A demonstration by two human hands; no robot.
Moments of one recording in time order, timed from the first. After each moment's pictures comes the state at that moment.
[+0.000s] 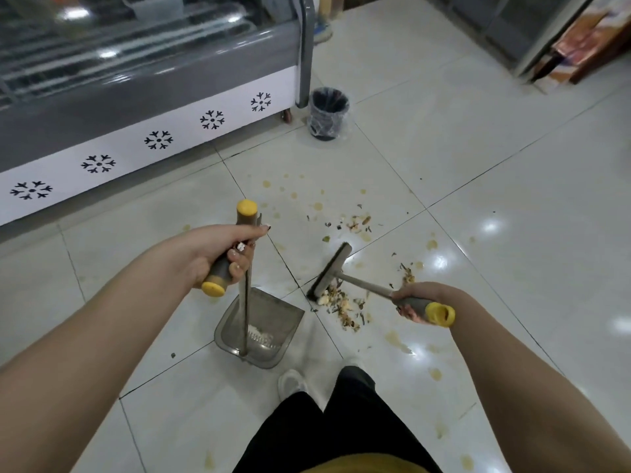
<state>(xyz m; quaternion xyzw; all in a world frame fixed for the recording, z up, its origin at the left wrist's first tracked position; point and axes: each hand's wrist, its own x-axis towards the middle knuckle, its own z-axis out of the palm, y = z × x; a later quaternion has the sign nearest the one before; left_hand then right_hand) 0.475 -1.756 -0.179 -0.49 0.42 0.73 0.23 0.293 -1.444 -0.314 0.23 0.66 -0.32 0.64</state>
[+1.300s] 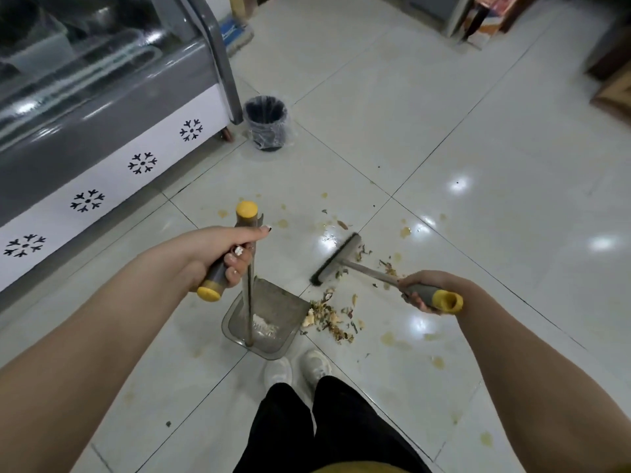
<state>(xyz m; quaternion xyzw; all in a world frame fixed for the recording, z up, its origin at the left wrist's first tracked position) 0.303 -1.751 -0.174 -0.42 0.53 0.66 0.33 0.188 -1.406 -0.318 0.30 0.61 -0.43 0.59</state>
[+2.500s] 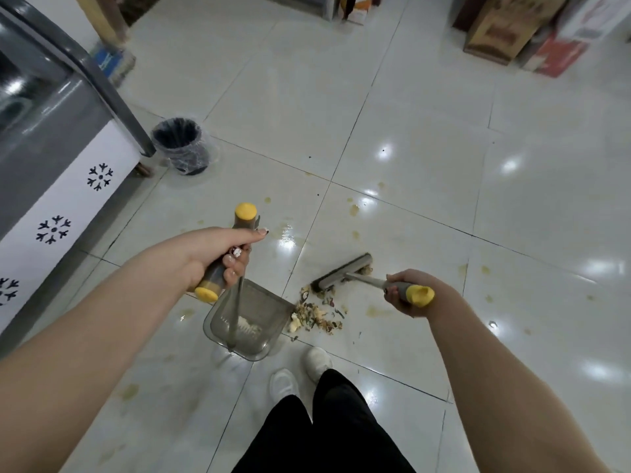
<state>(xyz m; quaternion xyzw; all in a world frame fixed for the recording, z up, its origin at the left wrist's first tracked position) 0.249 -1.732 -0.186 -0.32 0.59 0.59 0.45 0.277 -1.393 -0.316 0.51 0.43 -0.63 0.40</state>
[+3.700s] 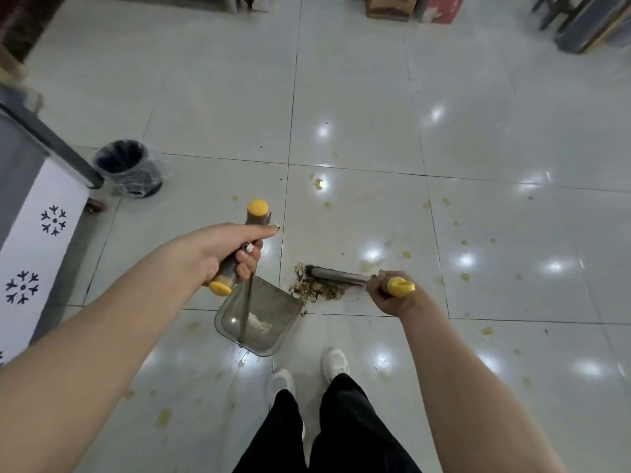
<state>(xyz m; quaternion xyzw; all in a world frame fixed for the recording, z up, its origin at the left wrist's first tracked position) 0.303 -1.771 -0.184 -0.20 0.63 0.52 0.54 0.436 -1.513 -0.306 0.57 0.12 -0.81 0.06</state>
